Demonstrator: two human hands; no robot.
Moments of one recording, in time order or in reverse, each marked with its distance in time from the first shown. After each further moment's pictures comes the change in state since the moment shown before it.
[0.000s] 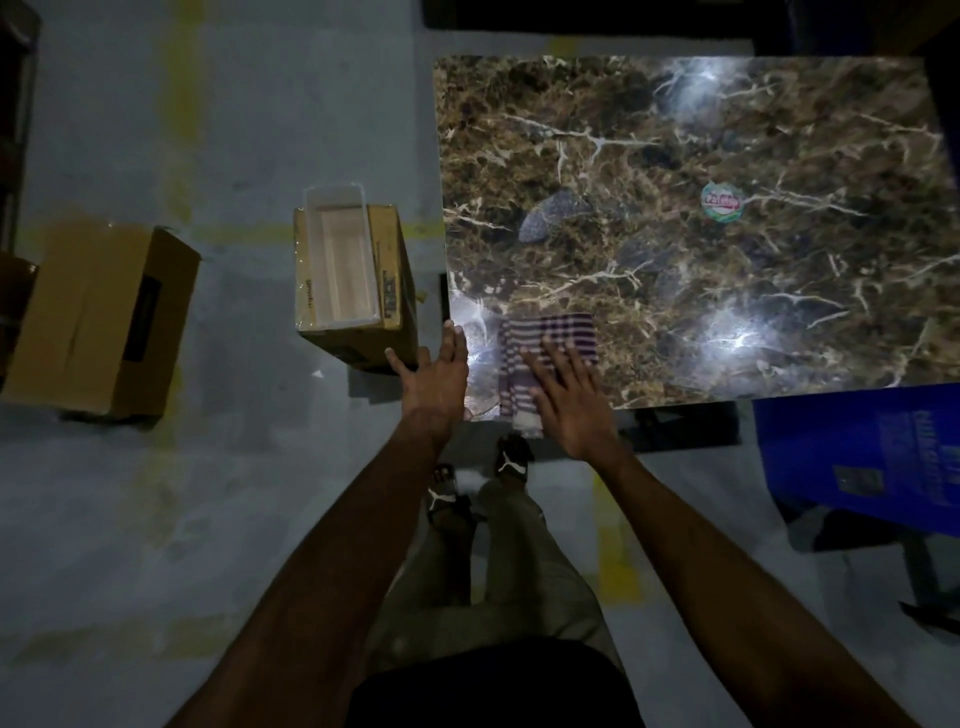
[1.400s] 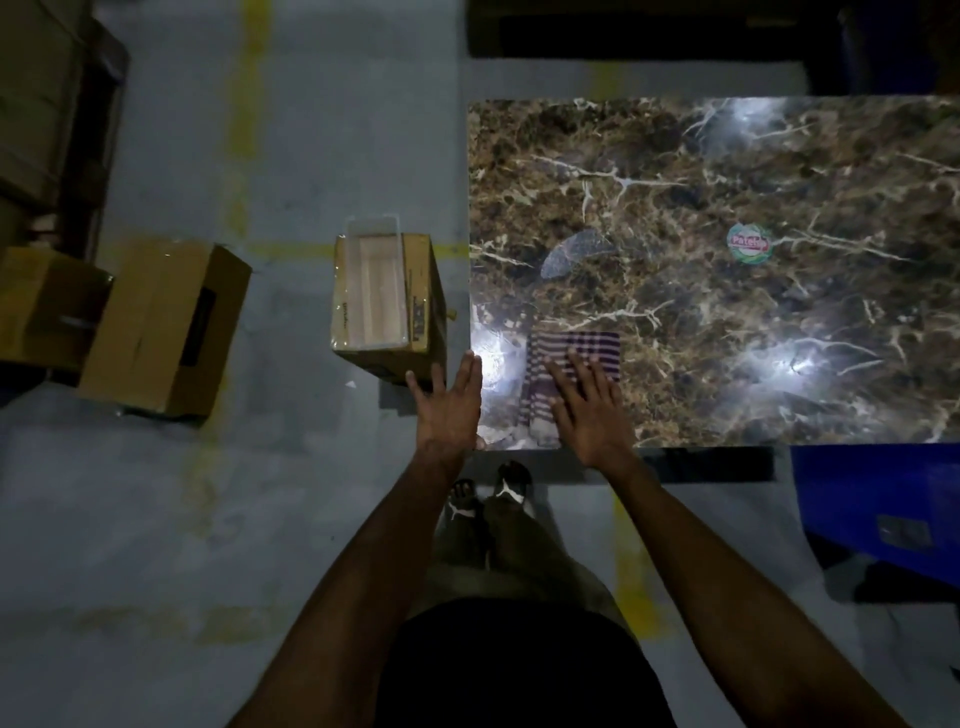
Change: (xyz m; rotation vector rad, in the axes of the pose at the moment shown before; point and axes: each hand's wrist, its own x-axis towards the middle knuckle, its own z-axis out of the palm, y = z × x) left_hand 0.000 0.000 0.001 0.088 0.036 -0.045; right_hand 0.031 0.012 -0.018 0.079 -0.068 0.051
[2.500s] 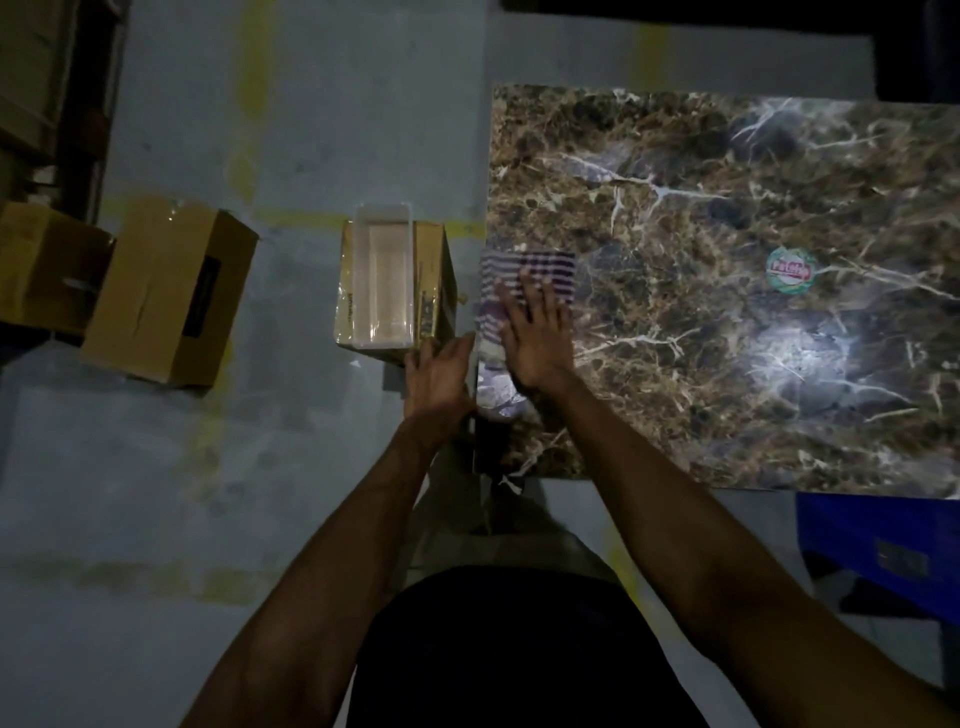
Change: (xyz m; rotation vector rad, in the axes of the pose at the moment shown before) left_hand 0.053 -0.033 -0.041 -0.422 0.166 -0.047; right_hand 0.155 -0.077 -0.021 -0.003 -0.008 -0.075
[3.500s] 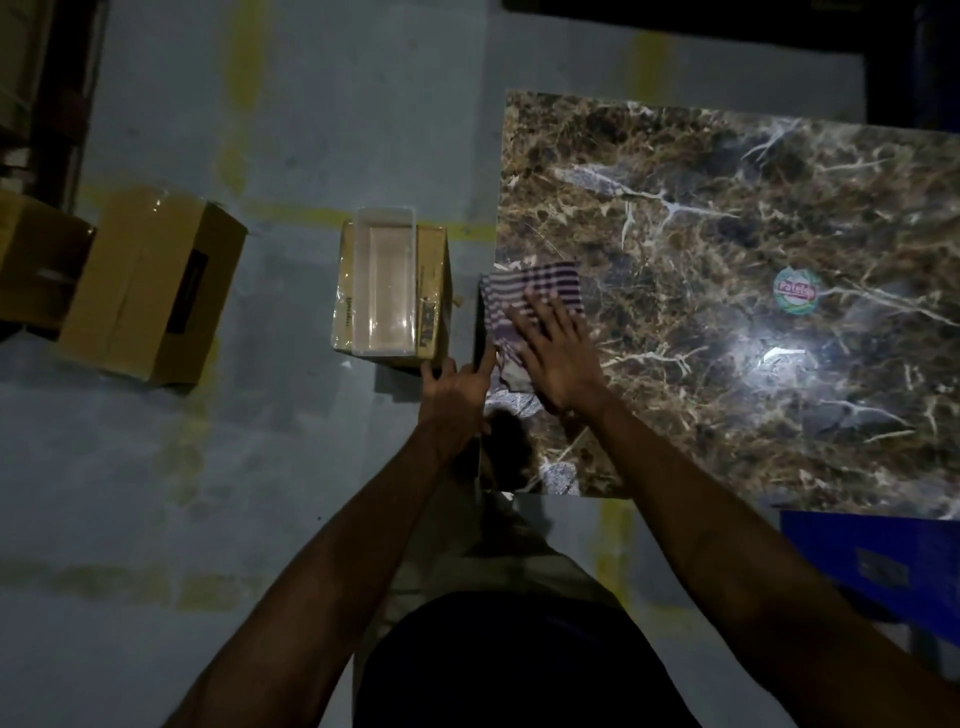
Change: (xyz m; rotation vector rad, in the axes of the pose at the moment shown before) left_hand 0.010 -0.007 0.018 0.325 0.035 0.179; right_hand 0.002 0.030 -0.011 -0.085 -0.065 -0.172
